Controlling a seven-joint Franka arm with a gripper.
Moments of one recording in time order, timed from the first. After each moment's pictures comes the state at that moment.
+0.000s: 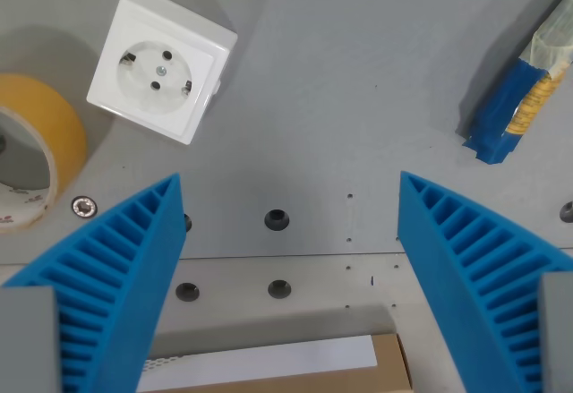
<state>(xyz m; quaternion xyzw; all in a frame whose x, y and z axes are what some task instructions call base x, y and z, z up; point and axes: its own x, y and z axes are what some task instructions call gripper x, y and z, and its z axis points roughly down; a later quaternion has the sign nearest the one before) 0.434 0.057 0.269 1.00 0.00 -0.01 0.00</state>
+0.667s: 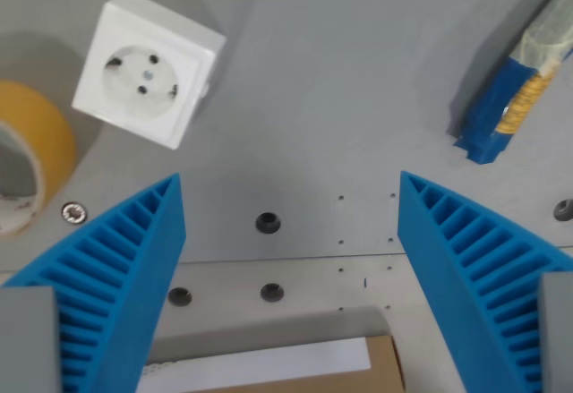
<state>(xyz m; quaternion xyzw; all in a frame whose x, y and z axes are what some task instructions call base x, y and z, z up) 0.437 0.045 0.264 1.00 -0.01 -0.01 0.00</state>
